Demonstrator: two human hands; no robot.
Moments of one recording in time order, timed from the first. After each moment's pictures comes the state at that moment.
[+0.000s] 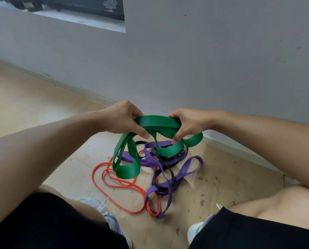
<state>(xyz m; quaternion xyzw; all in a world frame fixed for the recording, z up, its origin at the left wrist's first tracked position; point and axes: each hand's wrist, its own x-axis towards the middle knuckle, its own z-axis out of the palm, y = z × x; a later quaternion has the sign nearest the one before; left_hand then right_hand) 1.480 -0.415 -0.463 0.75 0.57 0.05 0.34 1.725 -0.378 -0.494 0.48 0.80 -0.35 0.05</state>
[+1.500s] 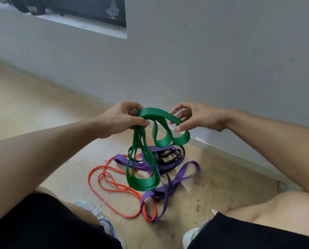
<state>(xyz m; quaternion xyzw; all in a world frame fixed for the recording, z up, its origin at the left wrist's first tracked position) 1.478 -0.414 -0.476 0.63 0.53 0.26 0.50 1.760 -0.370 -0.477 0.50 0.70 -0.51 -0.09</state>
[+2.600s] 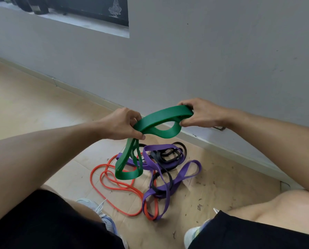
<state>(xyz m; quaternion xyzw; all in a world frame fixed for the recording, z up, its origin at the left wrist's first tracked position) 1.464 -0.407 -0.502 0.76 0.55 0.11 0.31 1.751 -0.378 -0.466 0.49 0.81 -0.32 -0.09</state>
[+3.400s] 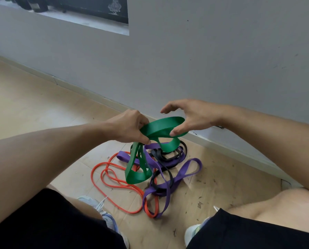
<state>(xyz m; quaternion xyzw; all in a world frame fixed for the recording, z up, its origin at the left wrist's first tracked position) 1.486 -0.414 -0.498 0.82 0.52 0.05 0.25 1.728 -0.394 -0.447 0.45 0.86 -0.25 0.03</state>
